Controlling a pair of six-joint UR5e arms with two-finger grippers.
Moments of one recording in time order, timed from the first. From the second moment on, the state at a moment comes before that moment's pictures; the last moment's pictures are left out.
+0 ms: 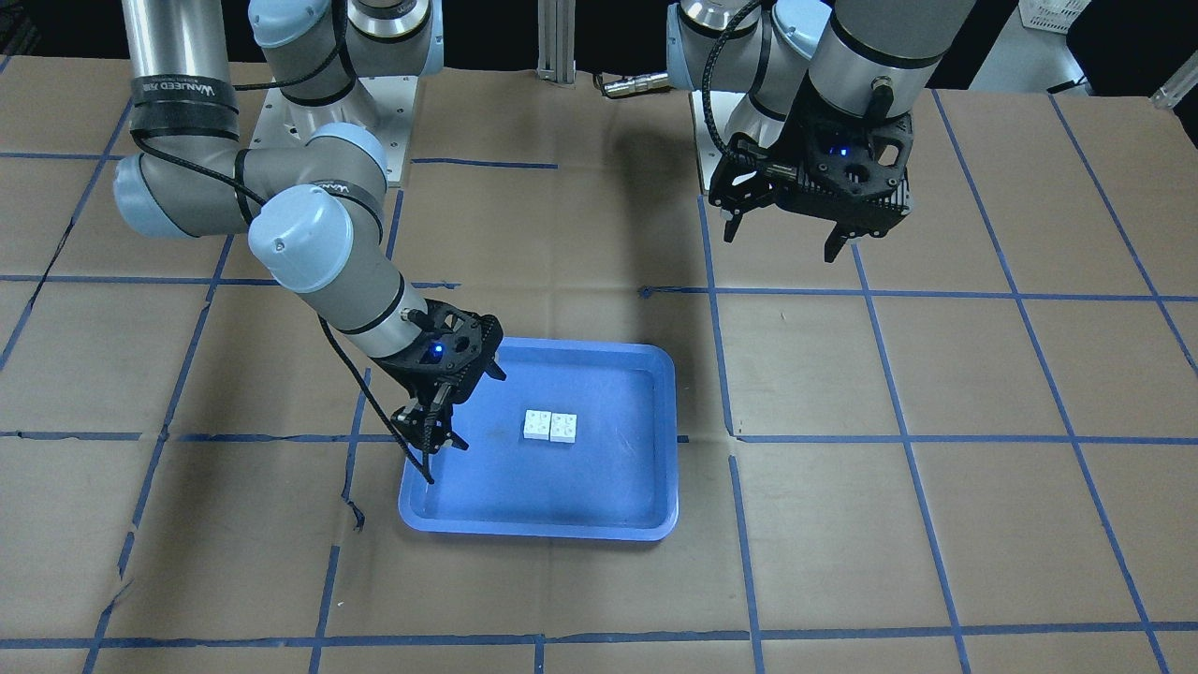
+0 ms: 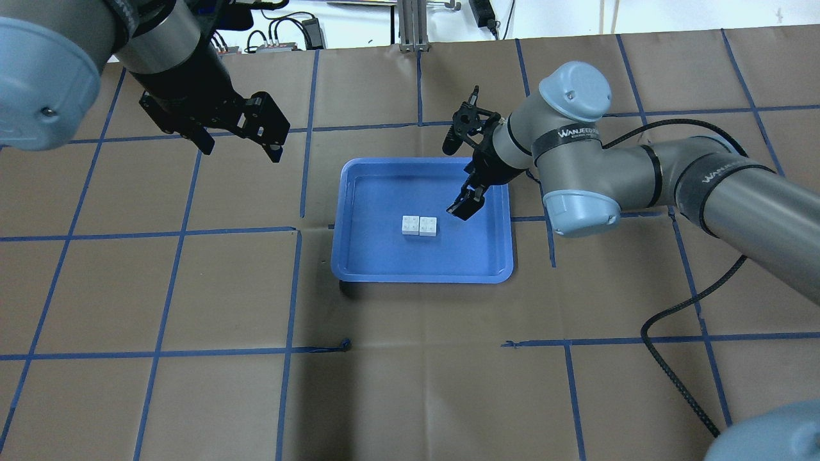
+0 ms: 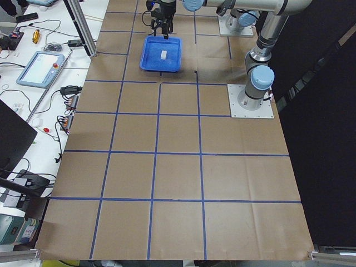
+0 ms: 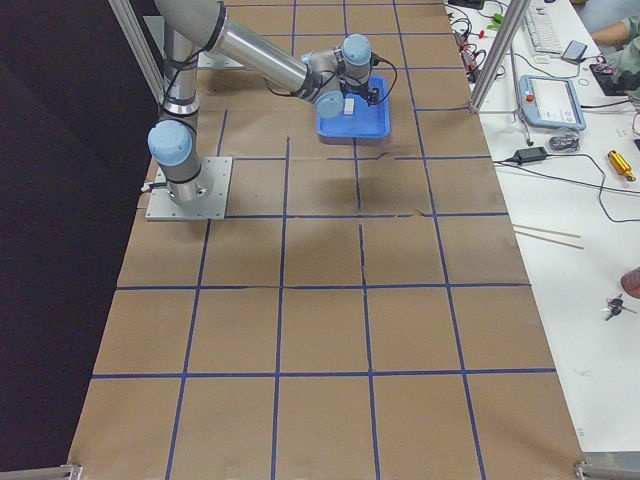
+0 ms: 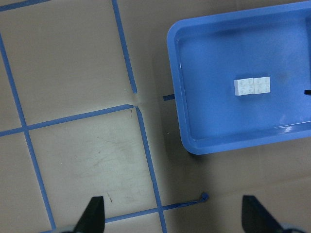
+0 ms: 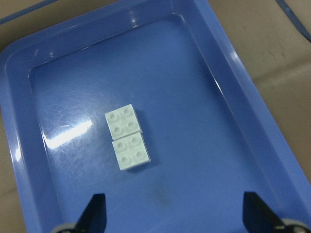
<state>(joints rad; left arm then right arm) -1.62 -1.59 -1.53 -1.57 1.54 0.15 1.68 -1.26 1.86 -2.34 -1.21 -0.94</state>
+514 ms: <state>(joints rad) -1.62 -1.59 -1.53 -1.57 1.54 0.15 1.62 -1.36 1.77 -2.05 -1.39 -0.61</state>
